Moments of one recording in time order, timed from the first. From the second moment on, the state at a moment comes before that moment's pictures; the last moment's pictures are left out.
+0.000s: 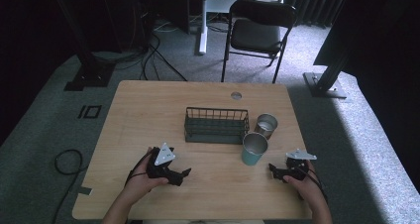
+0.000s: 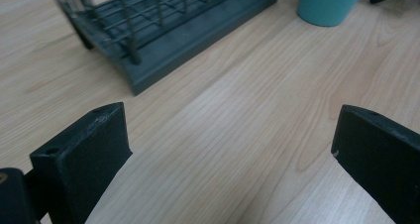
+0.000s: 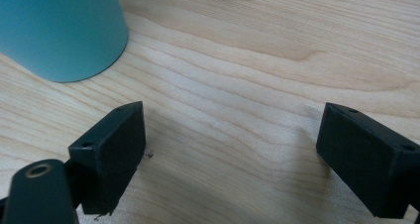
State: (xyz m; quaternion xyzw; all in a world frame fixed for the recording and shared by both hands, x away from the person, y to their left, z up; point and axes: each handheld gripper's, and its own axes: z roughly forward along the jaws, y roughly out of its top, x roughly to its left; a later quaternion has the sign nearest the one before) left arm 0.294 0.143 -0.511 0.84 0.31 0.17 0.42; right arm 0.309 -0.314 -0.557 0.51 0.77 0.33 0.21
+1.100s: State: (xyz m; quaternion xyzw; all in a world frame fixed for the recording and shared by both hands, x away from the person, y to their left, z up) left arm 0.309 0.063 -0.504 0.84 0.23 0.13 0.47; right arm 0.309 -0.314 -0.557 0.51 0.77 0.33 0.21
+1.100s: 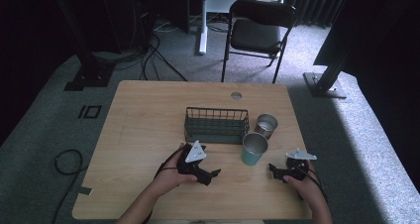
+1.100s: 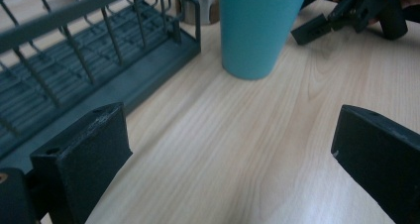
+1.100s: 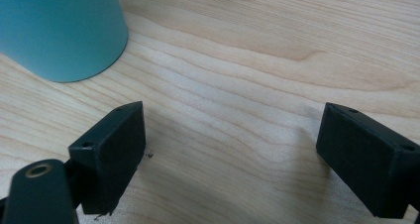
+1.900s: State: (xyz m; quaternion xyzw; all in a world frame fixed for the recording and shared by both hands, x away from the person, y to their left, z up) left arm 0.327 0.021 -0.498 0.85 0.21 0.12 0.48; right arm 0.309 -0.314 -0.557 0.51 0.77 0.33 0.21
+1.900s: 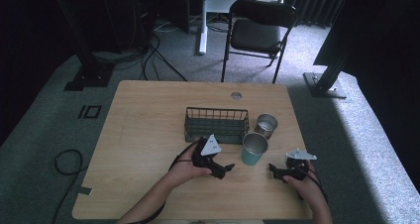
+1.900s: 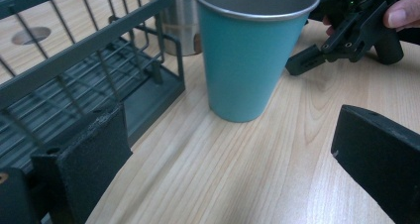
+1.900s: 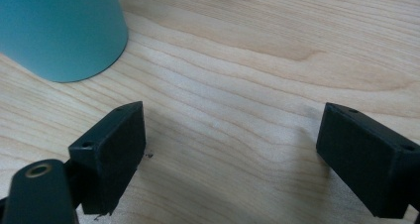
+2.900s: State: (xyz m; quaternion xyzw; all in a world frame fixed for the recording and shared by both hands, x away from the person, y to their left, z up) left arm 0.352 -0.048 -0.504 0.85 0.19 0.12 0.48; right arm 0.309 -0.314 -0.557 0.51 0.77 0.33 0.21
